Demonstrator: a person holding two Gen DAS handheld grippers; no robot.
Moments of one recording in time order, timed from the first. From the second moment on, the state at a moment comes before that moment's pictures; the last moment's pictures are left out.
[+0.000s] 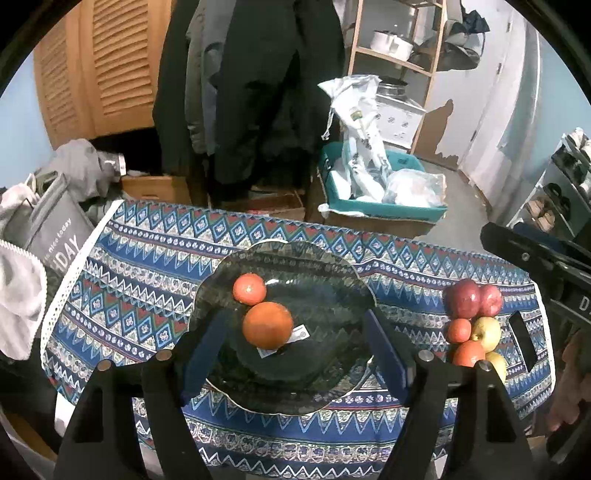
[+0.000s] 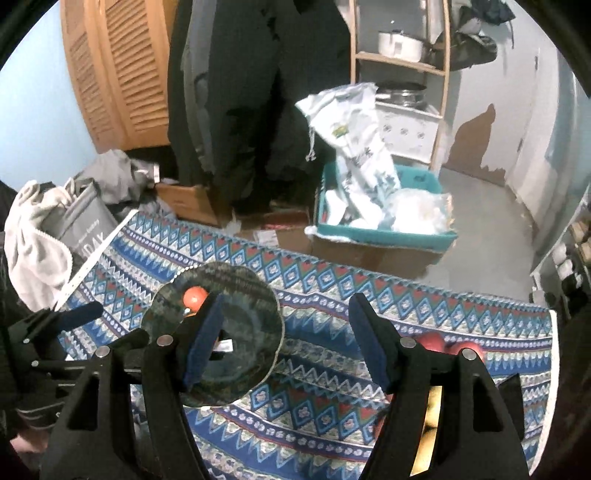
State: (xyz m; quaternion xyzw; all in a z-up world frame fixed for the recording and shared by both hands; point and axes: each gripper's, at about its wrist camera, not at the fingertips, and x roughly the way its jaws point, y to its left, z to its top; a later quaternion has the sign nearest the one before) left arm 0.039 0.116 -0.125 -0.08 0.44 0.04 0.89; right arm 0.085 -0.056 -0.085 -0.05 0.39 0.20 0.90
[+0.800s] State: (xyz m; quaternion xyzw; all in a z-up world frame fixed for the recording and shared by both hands) left arm 0.033 0.041 -0.088 -0.04 0.42 -0.03 0.91; right arm 0.049 -0.157 -0.052 -0.02 0.34 0.13 0.93
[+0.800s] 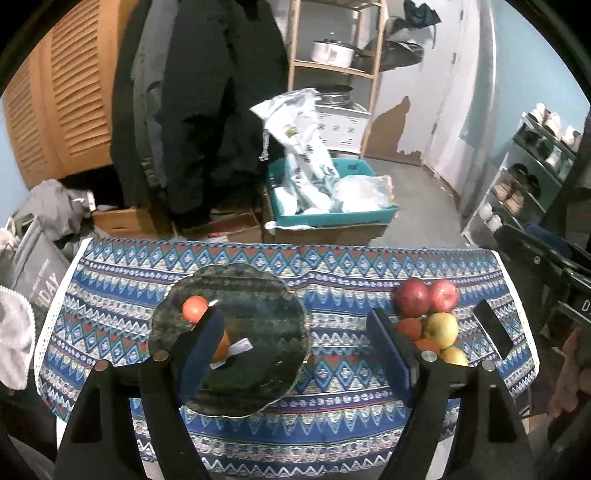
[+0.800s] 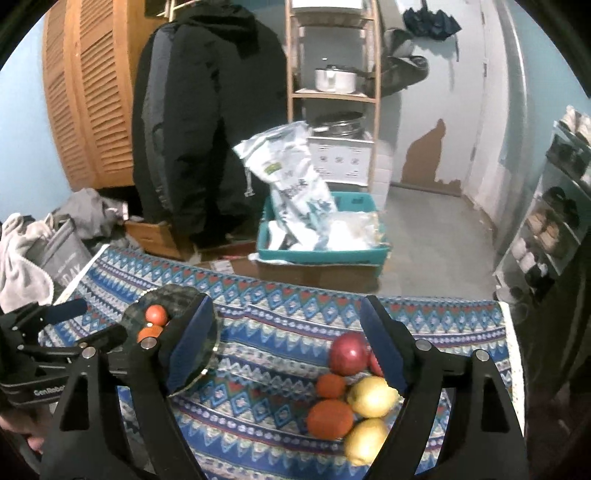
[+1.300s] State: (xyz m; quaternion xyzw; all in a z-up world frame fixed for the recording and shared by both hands) left arm 0.035 -0.012 -0.086 -0.01 0.42 -0.07 0.91; right arm 0.033 -0.224 -0.065 -0.01 0.35 0.08 0.93
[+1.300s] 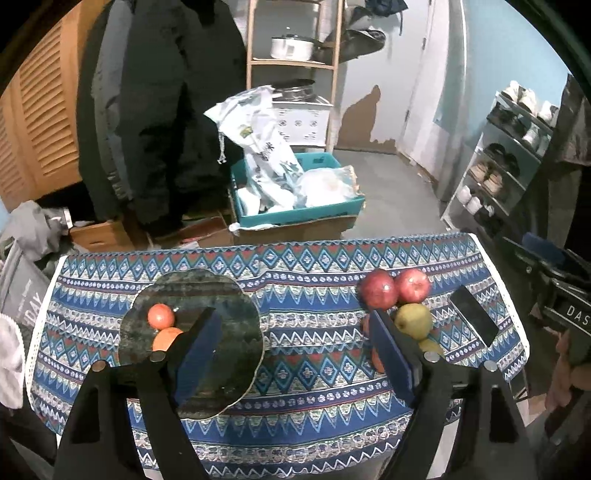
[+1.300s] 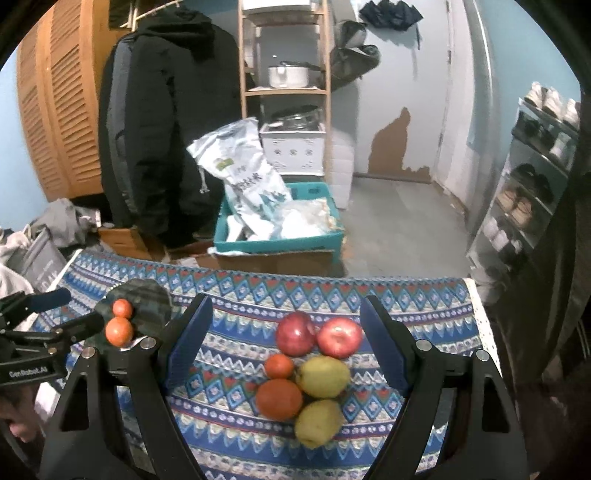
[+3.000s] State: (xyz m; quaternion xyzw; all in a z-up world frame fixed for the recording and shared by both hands) left arm 0.072 -0.092 -0.232 0.02 0.53 -0.10 0.84; right arm 0.053 -0.265 -0.276 0.02 0.58 0.07 0.81
